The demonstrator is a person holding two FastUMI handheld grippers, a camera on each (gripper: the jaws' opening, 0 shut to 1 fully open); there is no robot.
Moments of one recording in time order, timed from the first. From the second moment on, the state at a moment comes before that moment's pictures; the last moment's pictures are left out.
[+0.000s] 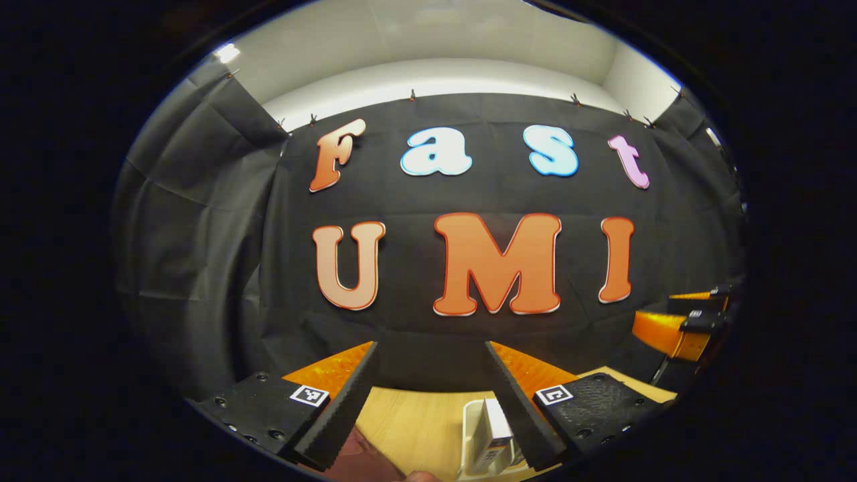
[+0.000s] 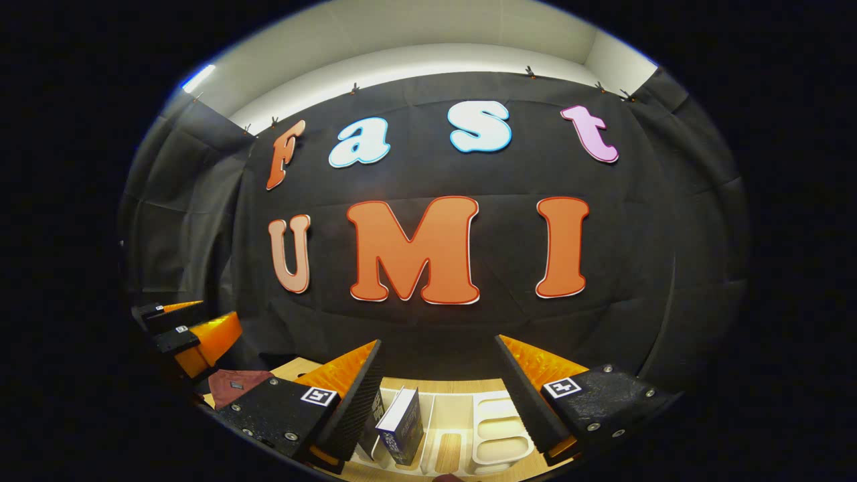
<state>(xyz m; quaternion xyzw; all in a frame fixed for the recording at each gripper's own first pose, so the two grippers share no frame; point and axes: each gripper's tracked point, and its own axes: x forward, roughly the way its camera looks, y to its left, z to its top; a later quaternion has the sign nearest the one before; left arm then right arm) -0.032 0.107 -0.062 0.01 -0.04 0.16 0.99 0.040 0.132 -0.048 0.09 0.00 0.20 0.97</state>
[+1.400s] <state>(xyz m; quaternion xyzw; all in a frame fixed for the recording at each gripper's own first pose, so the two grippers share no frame) -0.121 0.166 -0.414 0.31 0.36 0.07 0.87 0.051 0.150 -0.091 0.04 0.05 0.15 0.99</state>
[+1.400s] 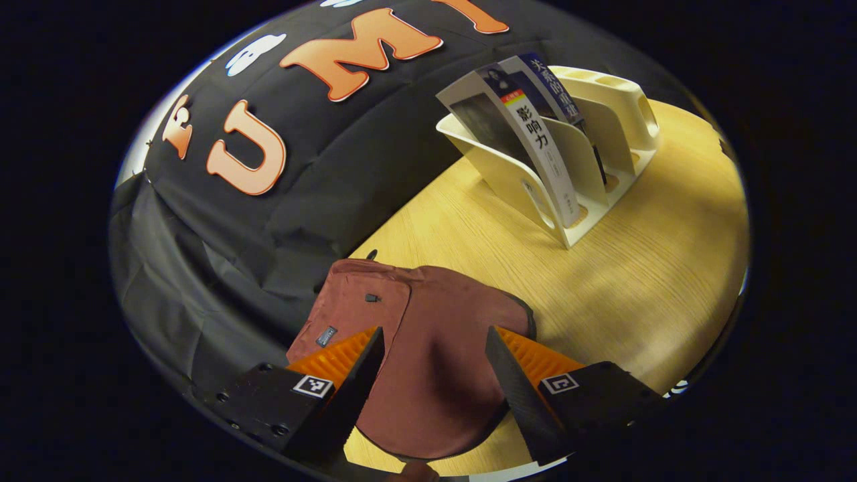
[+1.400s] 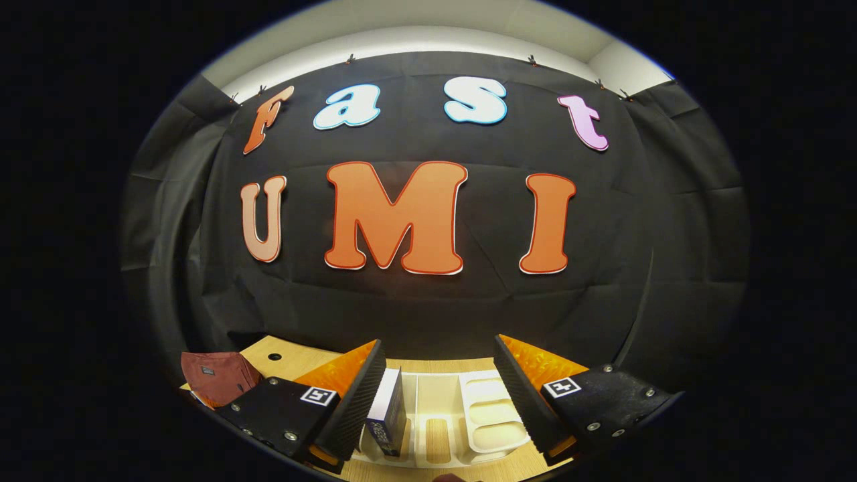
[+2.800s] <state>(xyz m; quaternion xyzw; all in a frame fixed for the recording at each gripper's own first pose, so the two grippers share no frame) -0.146 0.180 -0.450 0.32 0.51 0.01 0.80 0.048 0.166 -0.112 0.03 0.08 0.17 0.98</state>
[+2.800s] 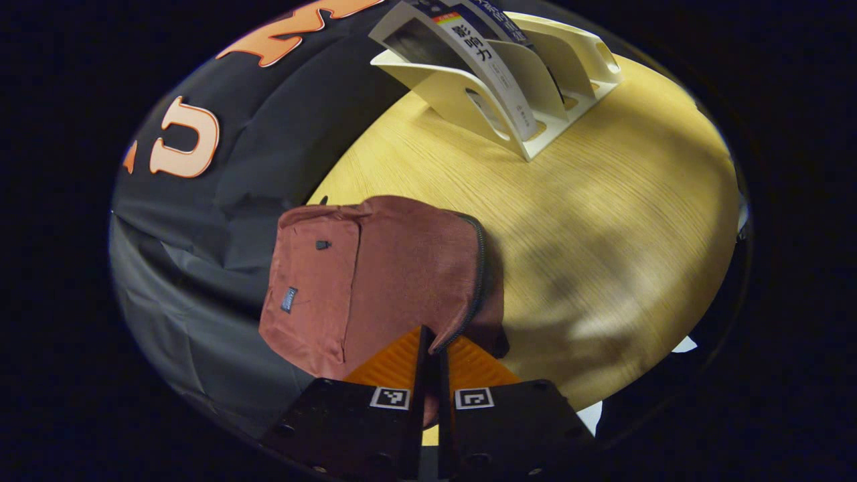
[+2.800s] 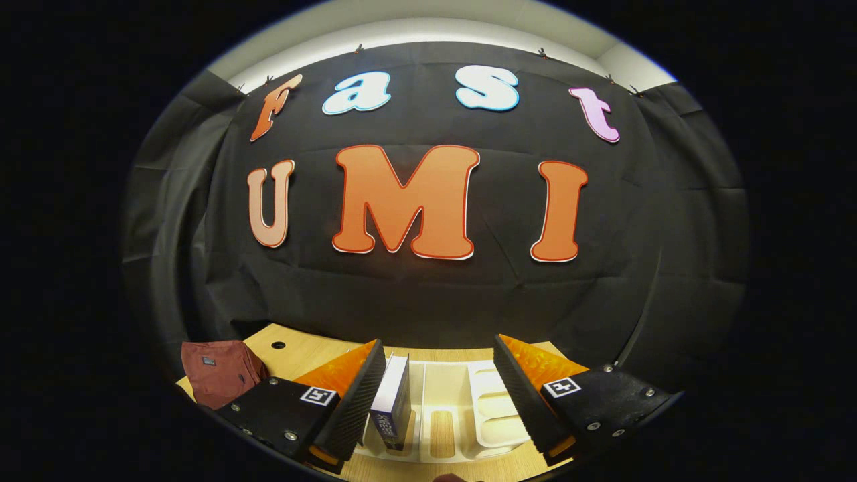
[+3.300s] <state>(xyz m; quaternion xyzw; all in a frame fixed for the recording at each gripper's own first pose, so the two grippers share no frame) -0.124 0.217 -0.383 0.20 0.53 -0.03 0.82 0.051 0.202 -0.124 0.00 0.12 0.19 0.97</state>
